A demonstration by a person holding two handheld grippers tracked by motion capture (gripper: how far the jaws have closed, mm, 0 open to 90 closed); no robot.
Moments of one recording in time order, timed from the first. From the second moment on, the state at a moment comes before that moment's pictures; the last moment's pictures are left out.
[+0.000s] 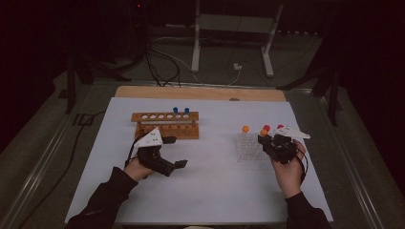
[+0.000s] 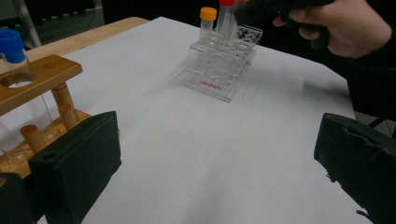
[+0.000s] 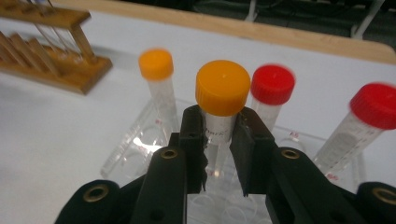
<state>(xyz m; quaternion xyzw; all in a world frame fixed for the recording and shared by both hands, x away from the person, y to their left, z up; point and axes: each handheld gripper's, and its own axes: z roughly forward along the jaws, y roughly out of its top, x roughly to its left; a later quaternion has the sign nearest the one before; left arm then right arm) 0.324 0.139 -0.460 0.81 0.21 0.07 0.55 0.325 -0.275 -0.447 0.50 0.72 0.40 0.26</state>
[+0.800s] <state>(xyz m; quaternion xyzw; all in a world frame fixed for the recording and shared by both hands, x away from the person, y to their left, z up) 0.318 0.129 -0.452 0.81 0.19 0.06 0.55 0.282 -0.240 -0.398 0.40 0.73 0.48 0.26</state>
